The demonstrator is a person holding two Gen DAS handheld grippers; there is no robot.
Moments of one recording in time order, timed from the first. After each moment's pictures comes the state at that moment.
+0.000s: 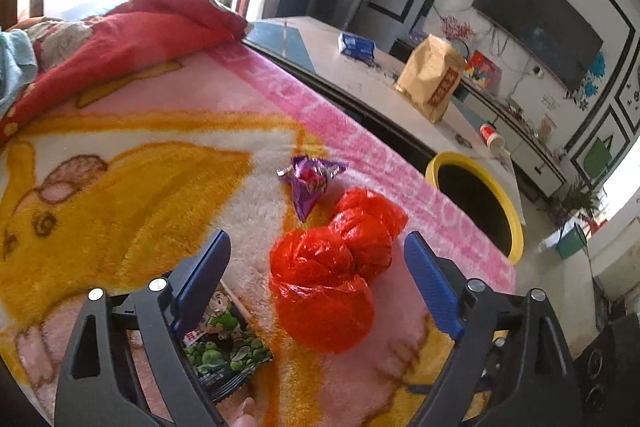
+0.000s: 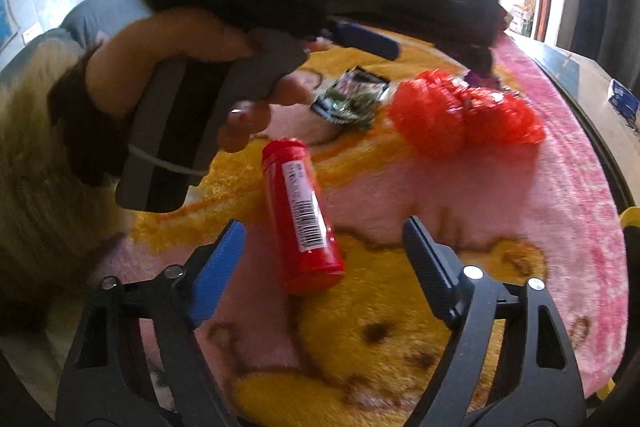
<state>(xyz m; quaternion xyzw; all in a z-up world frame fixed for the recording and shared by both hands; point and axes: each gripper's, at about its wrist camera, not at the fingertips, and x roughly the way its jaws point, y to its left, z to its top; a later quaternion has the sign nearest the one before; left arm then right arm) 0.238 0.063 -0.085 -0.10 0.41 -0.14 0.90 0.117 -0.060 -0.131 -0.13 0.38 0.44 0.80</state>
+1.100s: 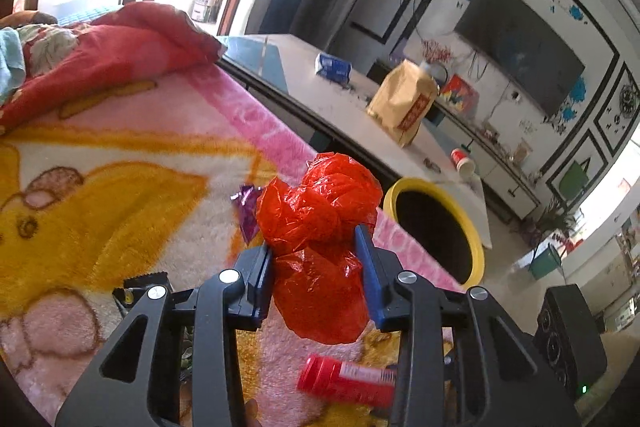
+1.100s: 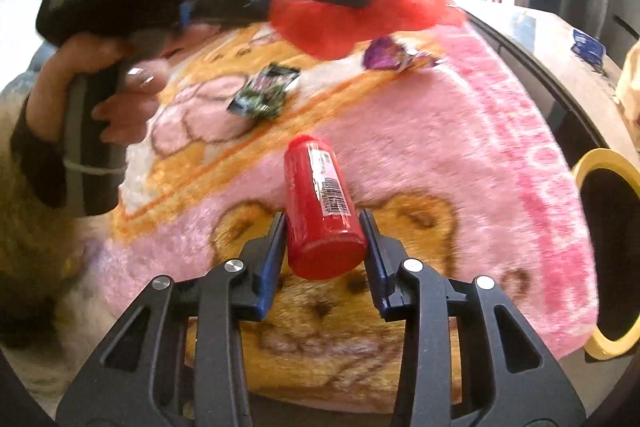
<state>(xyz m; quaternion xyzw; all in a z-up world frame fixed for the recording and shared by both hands) 0.223 0.045 -0.051 -0.15 0.37 -0.17 0.90 0.150 -0.121 -0.116 -0.08 0.42 0.37 0.82</state>
